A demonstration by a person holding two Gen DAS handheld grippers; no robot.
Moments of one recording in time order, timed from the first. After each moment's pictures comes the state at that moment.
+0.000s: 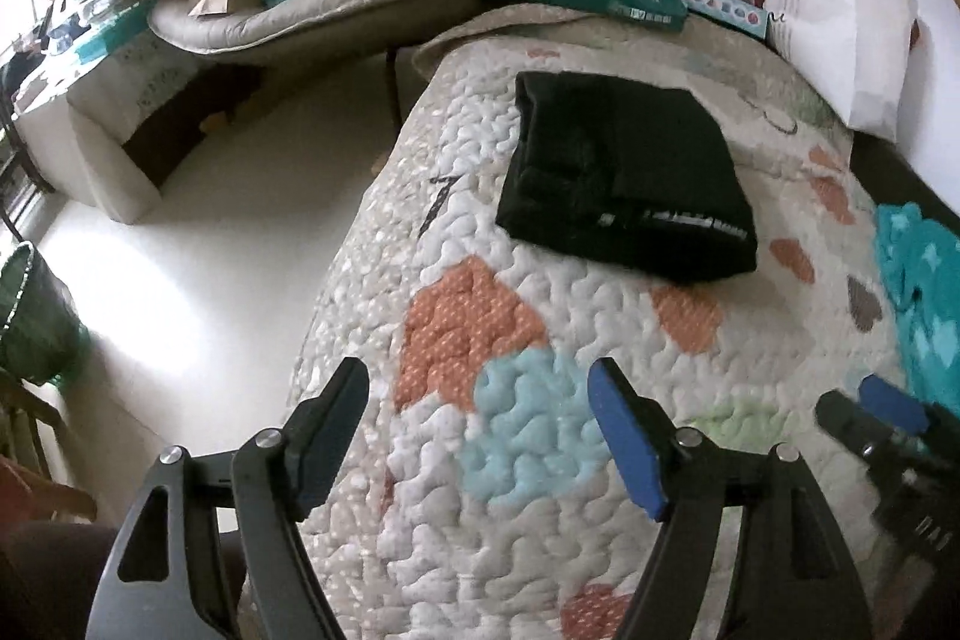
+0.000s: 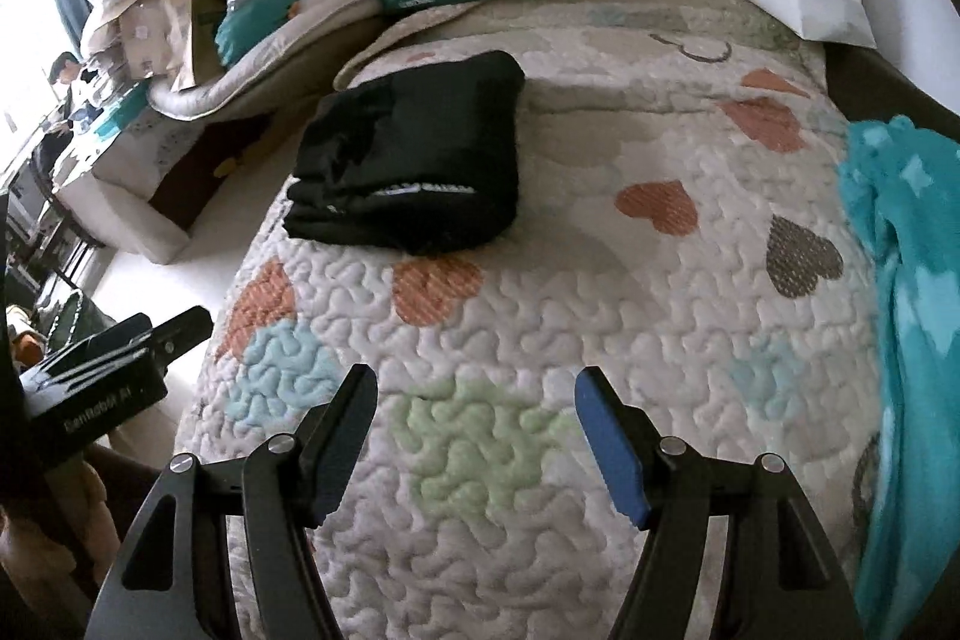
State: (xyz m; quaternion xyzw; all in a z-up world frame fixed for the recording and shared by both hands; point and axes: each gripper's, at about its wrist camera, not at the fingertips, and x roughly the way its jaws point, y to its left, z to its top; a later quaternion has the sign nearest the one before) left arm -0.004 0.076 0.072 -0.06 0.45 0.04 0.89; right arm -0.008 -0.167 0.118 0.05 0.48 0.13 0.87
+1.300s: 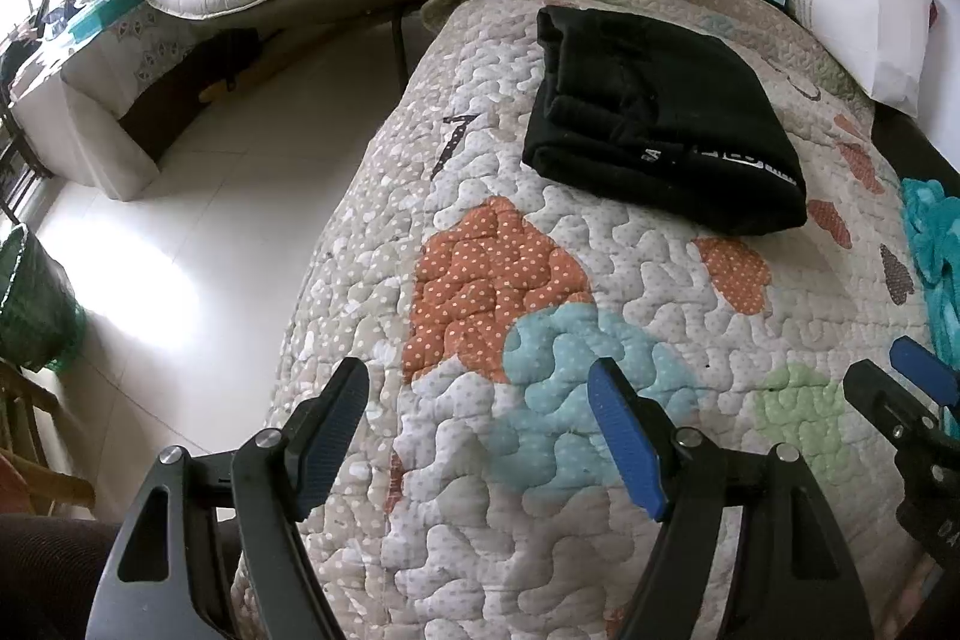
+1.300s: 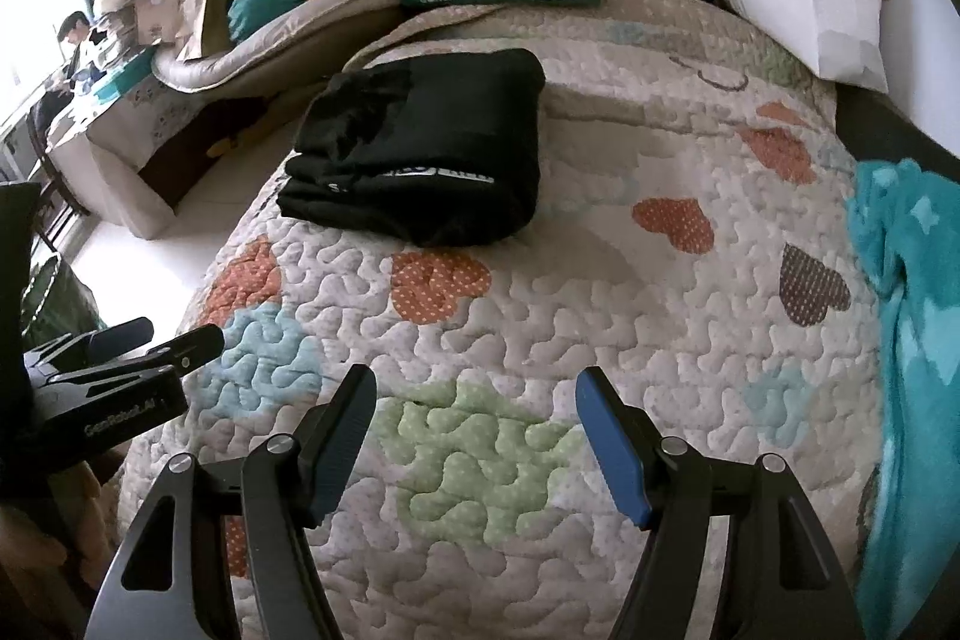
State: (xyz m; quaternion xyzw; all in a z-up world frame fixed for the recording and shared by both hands) left arm 0.002 0.081 0.035 -0.06 0.48 0.04 0.87; right arm -0.008 -0.140 0.106 -0.01 0.45 0.13 0.88
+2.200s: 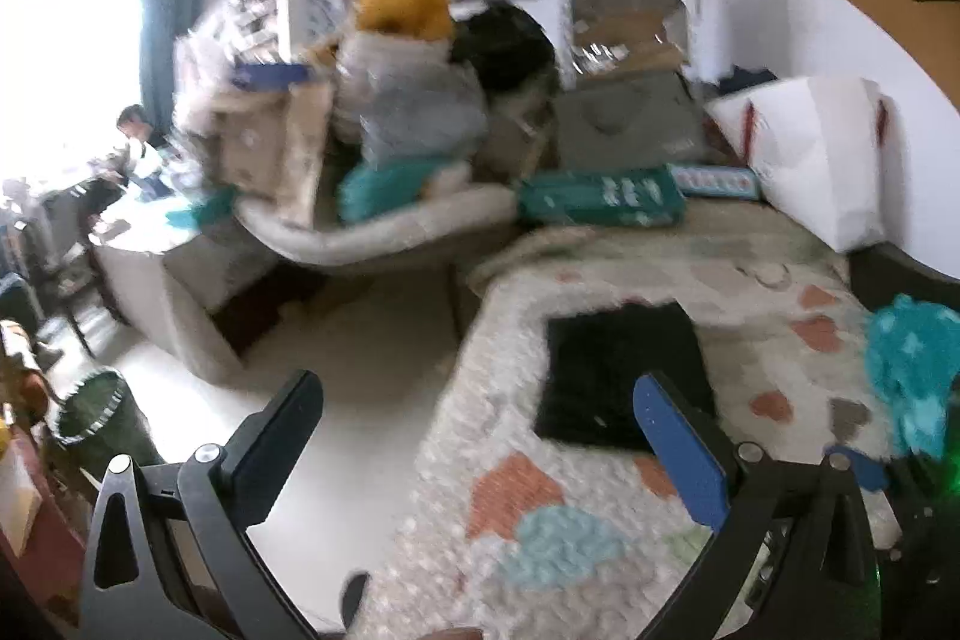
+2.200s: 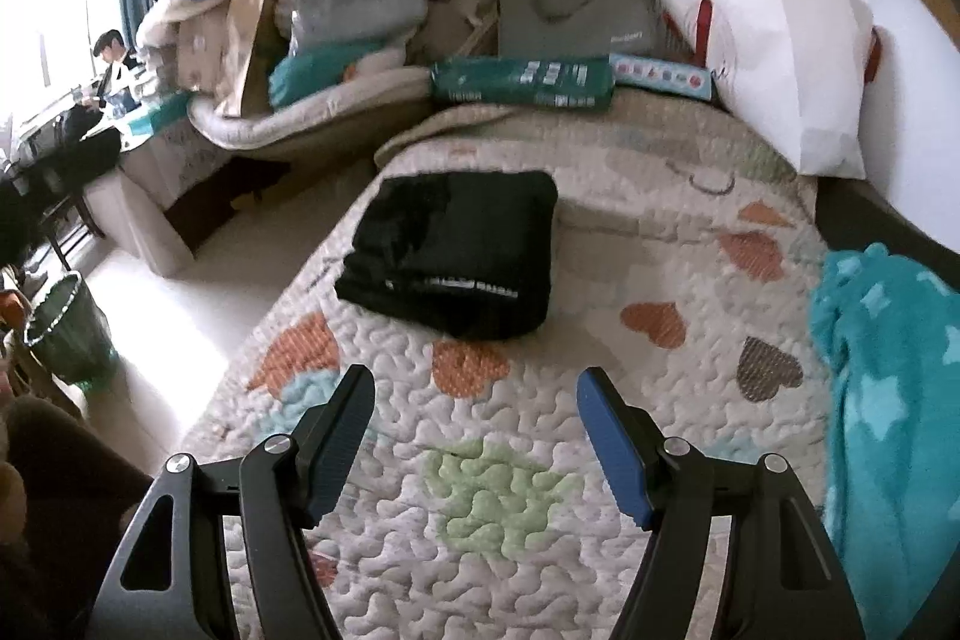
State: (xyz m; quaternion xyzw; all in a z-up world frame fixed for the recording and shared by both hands) left arm -0.073 0.056 0.193 0.00 0.25 0.09 0.96; right arm -0.047 -0.138 0.178 -0.02 0.36 0.14 0.92
